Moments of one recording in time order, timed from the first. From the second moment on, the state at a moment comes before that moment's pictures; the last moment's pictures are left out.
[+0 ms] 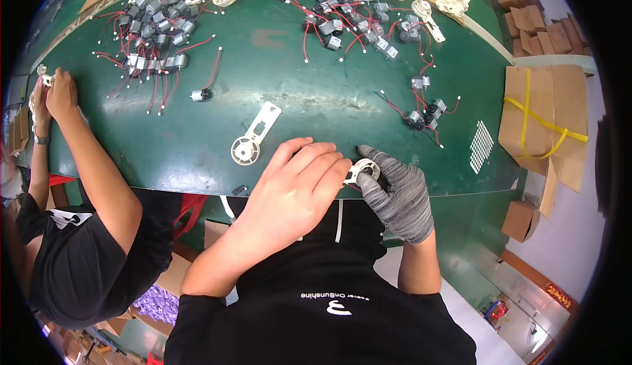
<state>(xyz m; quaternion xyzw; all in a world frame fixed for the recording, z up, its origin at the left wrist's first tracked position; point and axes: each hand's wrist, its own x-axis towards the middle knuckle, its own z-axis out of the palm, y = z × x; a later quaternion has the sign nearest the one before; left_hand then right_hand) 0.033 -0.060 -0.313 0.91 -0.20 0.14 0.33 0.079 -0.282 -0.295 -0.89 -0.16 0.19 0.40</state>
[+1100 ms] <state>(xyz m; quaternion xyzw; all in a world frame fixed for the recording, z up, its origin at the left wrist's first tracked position) 0.048 -0.077 -0.271 0.90 -0.16 0.12 0.40 0.085 -0.300 -0.312 -0.71 0.00 0.17 0.68</state>
